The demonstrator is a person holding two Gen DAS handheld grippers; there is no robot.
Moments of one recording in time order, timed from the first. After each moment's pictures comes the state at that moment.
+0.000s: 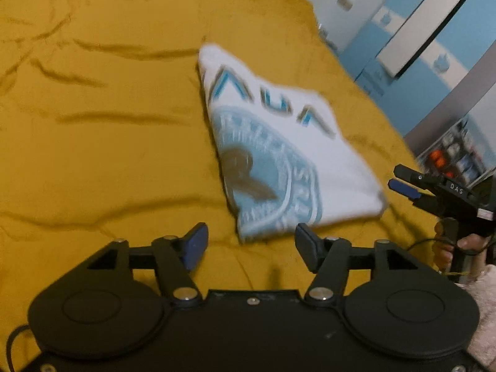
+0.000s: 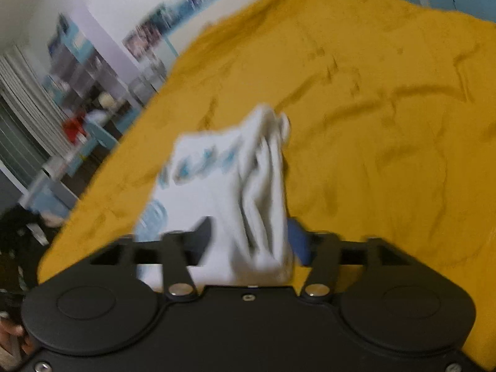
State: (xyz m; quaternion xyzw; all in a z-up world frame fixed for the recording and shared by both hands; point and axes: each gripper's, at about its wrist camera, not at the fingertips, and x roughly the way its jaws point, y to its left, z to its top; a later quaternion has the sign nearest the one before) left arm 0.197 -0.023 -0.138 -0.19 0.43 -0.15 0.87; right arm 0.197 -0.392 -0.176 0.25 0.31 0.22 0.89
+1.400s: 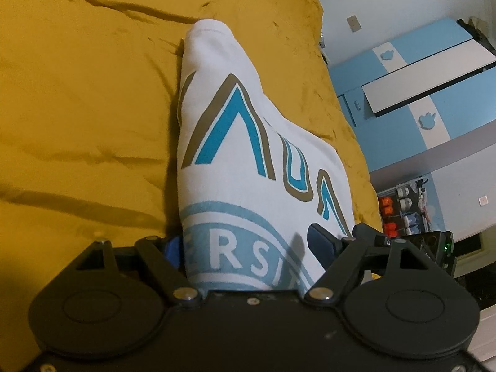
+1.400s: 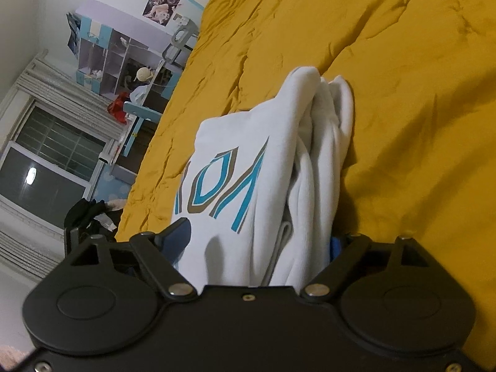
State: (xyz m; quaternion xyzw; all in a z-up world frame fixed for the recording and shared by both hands) left arm 0.363 -0.018 -0.216 -0.36 0.46 -0.21 0.78; right arm 0.342 -0.348 -0.237 0.32 0.42 0.33 0.78
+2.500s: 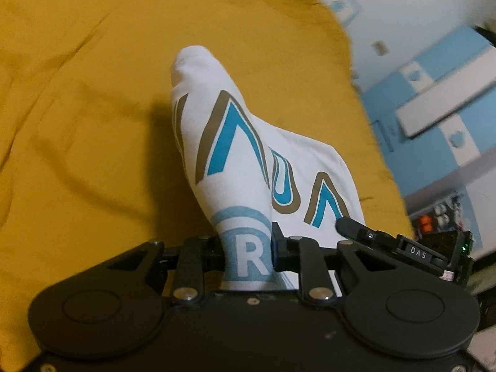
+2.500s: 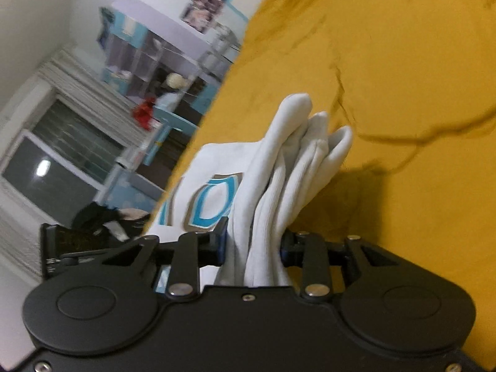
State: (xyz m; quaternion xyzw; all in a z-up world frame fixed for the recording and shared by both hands) left arm 0.372 0.145 -0.156 -0.32 0.46 -0.12 0.82; right arm 0.390 -0.188 -0.202 0.30 0.38 0.35 0.80
